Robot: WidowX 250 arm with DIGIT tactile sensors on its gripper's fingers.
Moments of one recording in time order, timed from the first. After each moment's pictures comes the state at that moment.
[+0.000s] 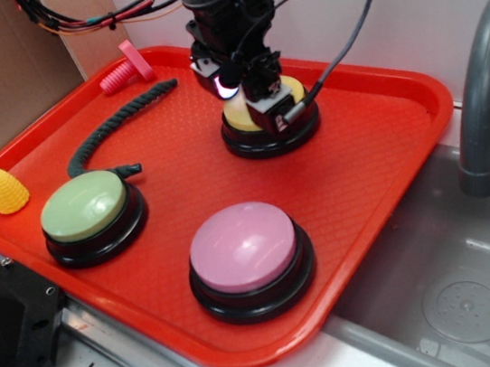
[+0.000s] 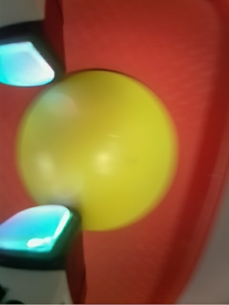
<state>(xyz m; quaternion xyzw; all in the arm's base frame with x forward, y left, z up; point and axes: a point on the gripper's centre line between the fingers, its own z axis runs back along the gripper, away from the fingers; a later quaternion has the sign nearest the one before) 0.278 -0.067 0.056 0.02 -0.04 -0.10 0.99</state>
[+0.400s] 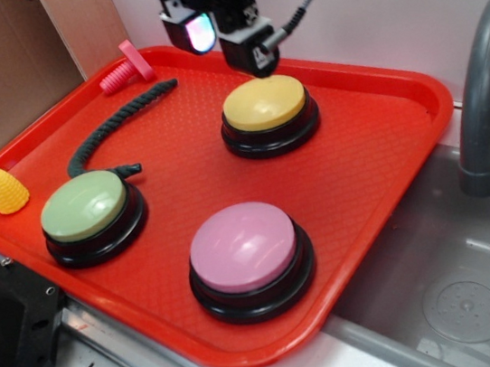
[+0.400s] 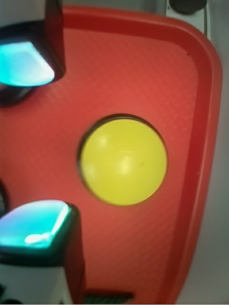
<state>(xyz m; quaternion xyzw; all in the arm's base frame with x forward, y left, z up) 0.264 -0.064 0.128 -0.03 -0.02 -0.05 1.00</state>
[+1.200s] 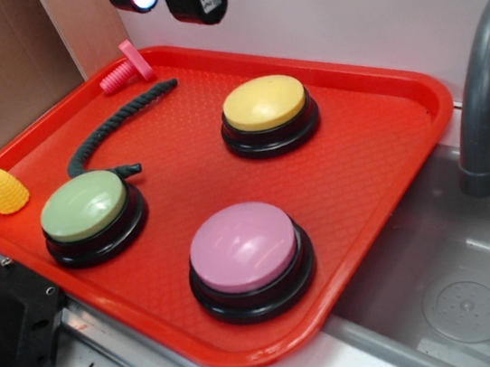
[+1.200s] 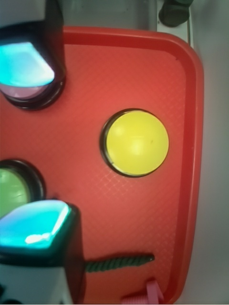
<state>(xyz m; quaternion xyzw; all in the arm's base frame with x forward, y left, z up) 0.246 -0.057 0.161 -0.03 -0.02 -0.03 1.00</state>
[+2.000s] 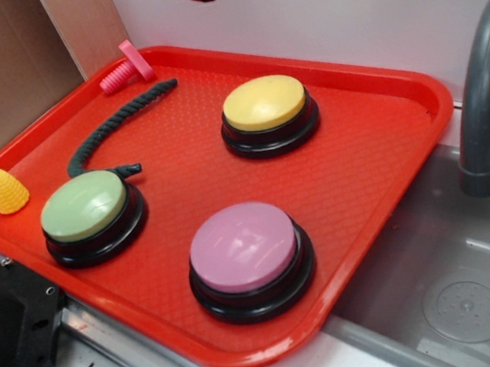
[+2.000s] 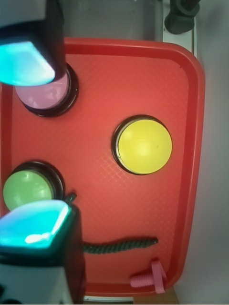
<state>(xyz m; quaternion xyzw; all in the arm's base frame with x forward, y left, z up) 0.233 -0.074 0.192 0.01 -0.02 -0.02 1.00</state>
